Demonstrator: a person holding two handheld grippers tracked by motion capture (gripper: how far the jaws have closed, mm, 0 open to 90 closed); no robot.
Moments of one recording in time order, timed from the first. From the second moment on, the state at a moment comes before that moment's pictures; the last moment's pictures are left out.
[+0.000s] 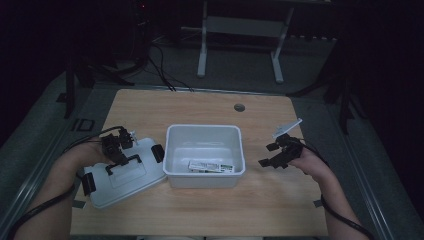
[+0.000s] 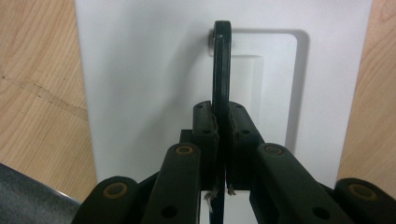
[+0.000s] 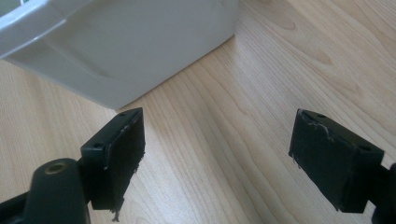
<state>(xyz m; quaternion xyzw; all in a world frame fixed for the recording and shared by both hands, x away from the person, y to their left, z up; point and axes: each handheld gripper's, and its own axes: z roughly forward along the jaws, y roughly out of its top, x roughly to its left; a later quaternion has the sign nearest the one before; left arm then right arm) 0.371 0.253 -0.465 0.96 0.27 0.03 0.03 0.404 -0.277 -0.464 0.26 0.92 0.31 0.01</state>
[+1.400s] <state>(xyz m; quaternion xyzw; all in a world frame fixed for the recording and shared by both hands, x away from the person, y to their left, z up) 0.337 0.255 -0.318 0.97 0.23 0.09 0.05 0.400 -0.282 -0.471 0.26 0.91 0.31 0.01</state>
